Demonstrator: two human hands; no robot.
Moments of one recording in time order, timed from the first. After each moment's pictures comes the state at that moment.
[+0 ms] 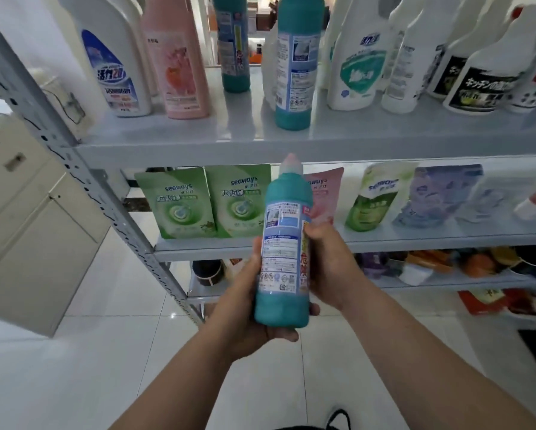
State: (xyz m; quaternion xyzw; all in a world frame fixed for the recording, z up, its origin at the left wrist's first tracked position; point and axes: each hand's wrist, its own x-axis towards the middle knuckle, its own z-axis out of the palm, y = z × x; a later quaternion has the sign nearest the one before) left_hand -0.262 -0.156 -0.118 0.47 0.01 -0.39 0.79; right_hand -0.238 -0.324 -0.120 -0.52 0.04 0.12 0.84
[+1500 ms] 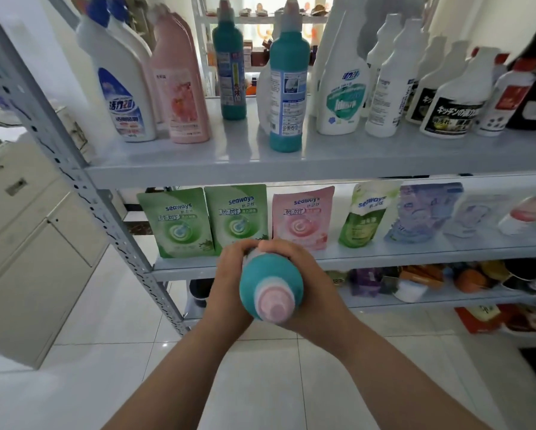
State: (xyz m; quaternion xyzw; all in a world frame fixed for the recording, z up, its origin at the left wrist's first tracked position) left_hand -0.239 -0.157 -0.133 0.82 -0.13 0.03 0.56; right_hand -0.289 -0.307 -0.102 -0.76 -0.21 -0.18 0.58
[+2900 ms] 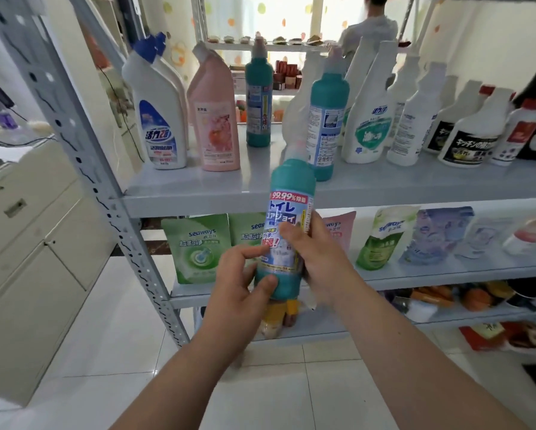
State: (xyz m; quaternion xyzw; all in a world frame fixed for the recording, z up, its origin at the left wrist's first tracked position) left_hand -0.223 -0.087 -0.071 0.69 -0.16 -0.05 0.70; right_hand -0.197 -0.248 -0.048 -0.65 0.02 -0.02 0.76
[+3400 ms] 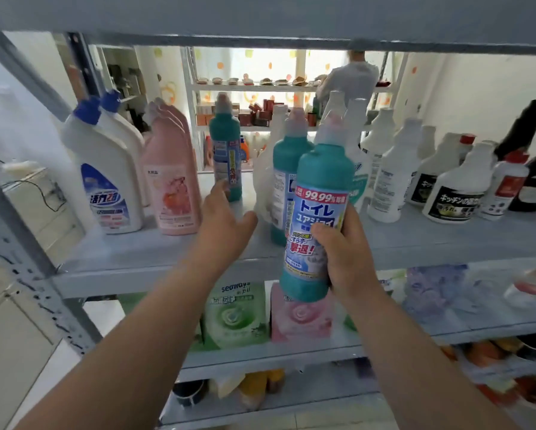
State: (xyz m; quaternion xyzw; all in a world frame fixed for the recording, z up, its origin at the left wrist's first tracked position) left_hand -0.009 -0.183 0.017 0.84 -0.13 0.12 0.52; right_hand -0.116 -0.353 0.011 -0.64 -0.07 -0.22 0.73
